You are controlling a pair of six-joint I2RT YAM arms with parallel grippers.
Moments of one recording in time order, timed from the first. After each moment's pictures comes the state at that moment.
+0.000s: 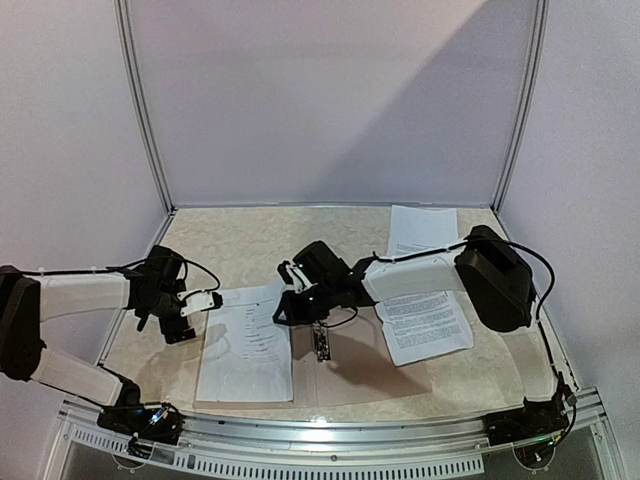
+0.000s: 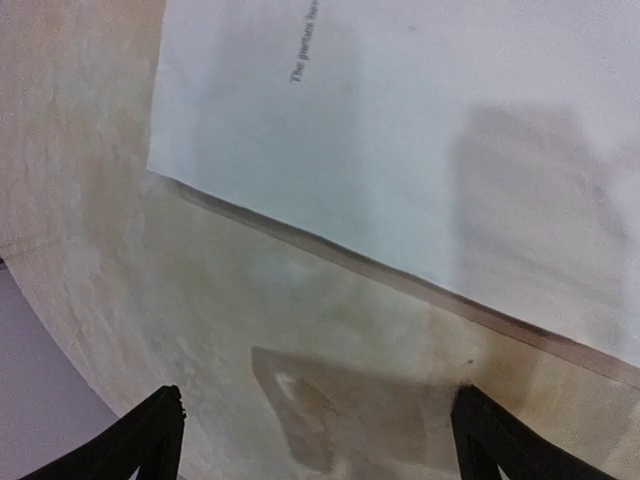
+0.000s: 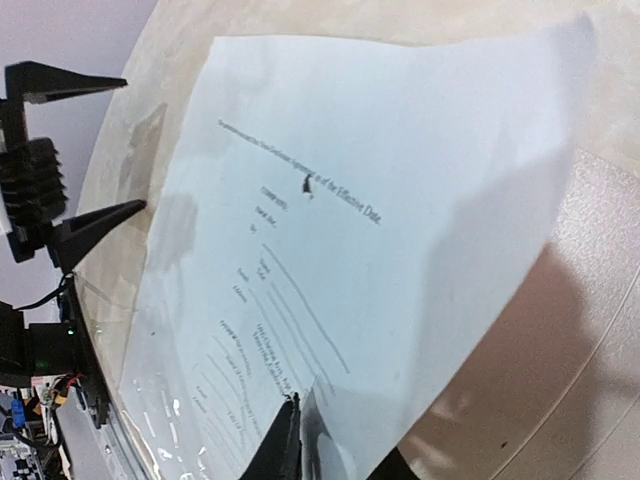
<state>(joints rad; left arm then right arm) -0.29 1.30 0.56 -0.40 -0.15 0.98 1.01 2.27 1.61 -0.12 -0.31 0.68</state>
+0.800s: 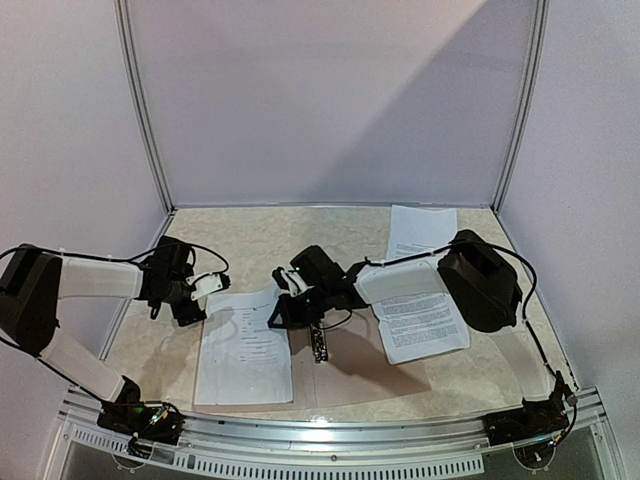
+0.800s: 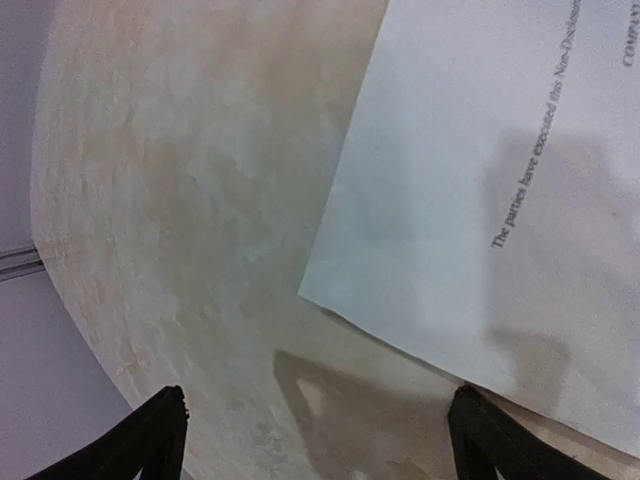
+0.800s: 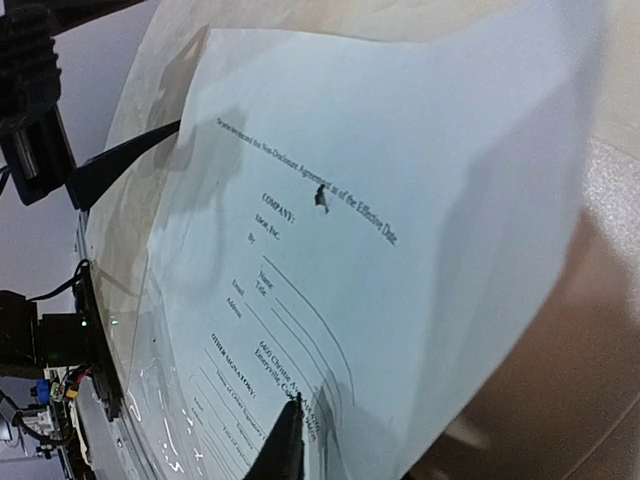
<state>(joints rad) -0.28 1.46 0.62 -0.17 -0.18 0.95 0.99 2.37 1.67 -0.08 -0.42 0.70</state>
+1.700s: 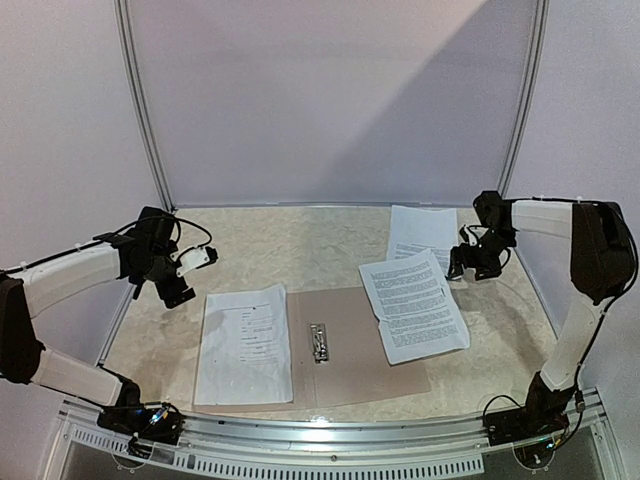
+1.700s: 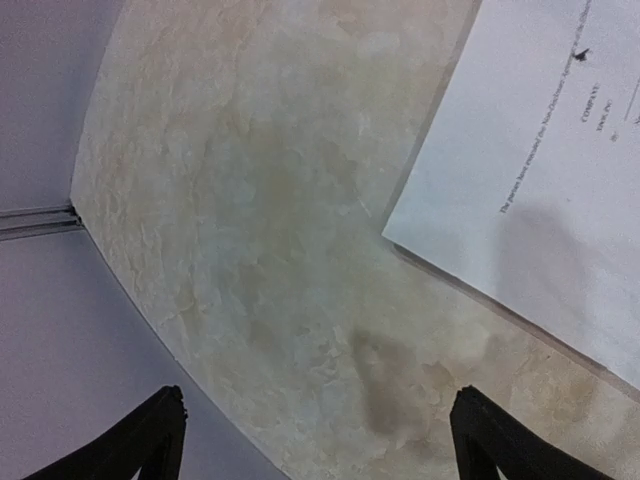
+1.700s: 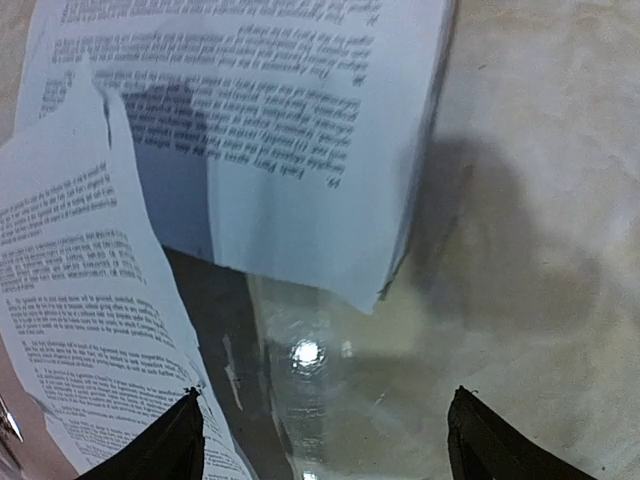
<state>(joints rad) -0.26 1.29 0.82 -0.53 -0.17 0.87 0.14 1.84 1.28 -0.75 -0.14 0.16</state>
